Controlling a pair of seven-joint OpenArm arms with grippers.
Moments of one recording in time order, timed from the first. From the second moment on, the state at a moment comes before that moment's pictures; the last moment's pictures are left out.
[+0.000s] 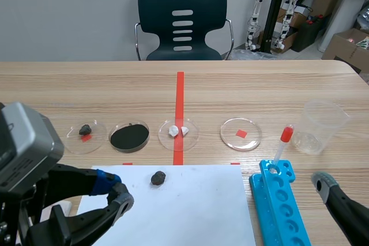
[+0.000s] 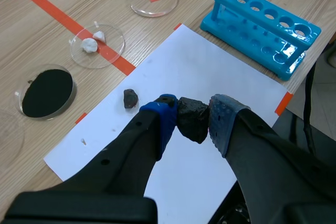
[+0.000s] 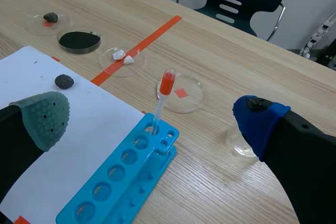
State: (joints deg) left arm 47.8 -35.3 5.9 126.6 -10.9 -24.5 6.8; right arm -59.9 26.2 21.1 113.4 6.7 28.9 29.6
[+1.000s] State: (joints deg) left arm 18.4 -29.3 36.1 108.5 -16.7 -12.7 8.4; right arm -59.9 26.2 21.1 113.4 6.7 28.9 29.6
